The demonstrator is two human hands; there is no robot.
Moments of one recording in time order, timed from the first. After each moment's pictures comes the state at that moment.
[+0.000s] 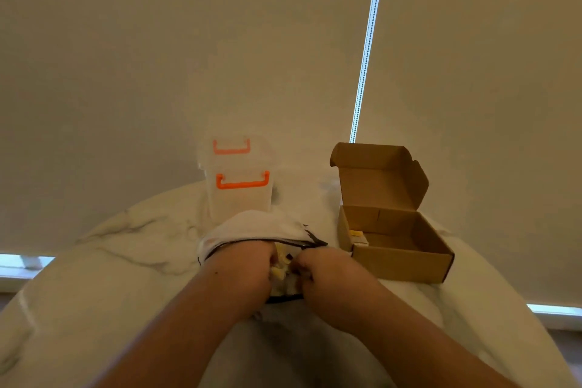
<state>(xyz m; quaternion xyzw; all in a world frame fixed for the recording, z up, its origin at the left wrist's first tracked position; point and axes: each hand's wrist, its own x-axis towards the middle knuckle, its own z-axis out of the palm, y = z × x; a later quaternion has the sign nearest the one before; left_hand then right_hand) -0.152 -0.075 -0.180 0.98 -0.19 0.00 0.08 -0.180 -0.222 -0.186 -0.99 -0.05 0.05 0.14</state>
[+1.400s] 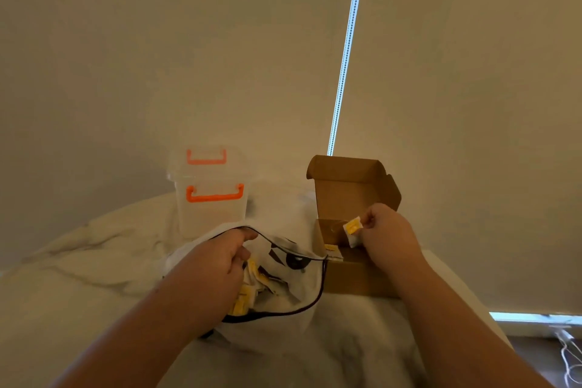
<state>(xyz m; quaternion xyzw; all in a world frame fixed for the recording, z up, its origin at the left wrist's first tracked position) -0.142 -0.064 -0.189 0.92 -0.19 0.10 0.34 -0.140 -0.352 -0.173 -0.91 0.21 -0.21 0.27</state>
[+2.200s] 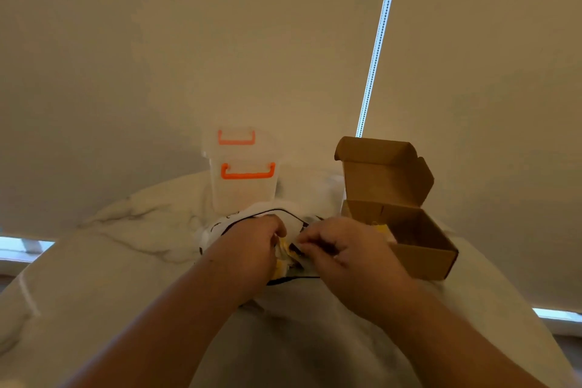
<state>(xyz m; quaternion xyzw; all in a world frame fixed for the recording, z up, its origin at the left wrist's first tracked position) -0.143 -0.069 -0.190 0.95 -0.21 0.06 0.22 -0.207 -0.234 -0.171 -0.94 -0.14 -0.17 0.24</state>
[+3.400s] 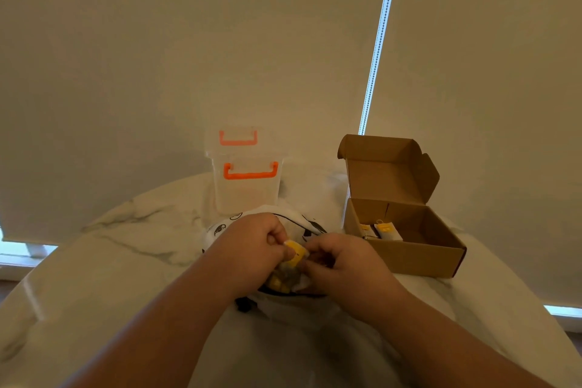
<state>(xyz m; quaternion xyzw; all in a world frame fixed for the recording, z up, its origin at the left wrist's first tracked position) -0.143 -0.065 -0.185 0.91 -0.18 0.01 0.38 -0.186 -0.237 -0.209 -0.92 -0.07 -0.10 0.38</state>
